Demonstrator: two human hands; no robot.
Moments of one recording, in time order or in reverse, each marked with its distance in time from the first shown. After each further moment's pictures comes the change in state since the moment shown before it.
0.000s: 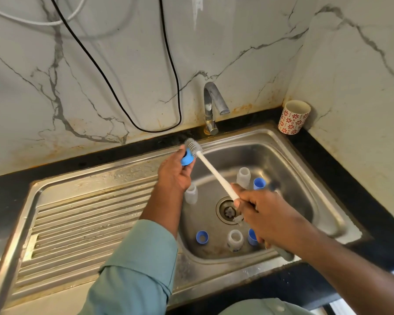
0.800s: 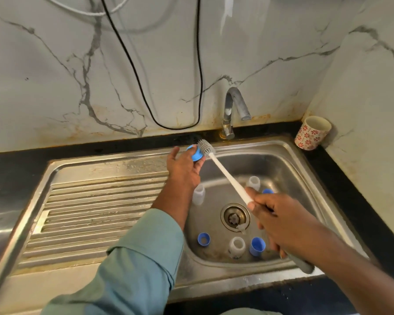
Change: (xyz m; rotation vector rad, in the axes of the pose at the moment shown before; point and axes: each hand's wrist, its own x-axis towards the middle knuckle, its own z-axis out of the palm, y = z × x) left_hand -0.008 0.007 0.002 -0.117 0.074 0.146; right_hand -0.006 -0.013 -0.010 0.074 -0.040 0.010
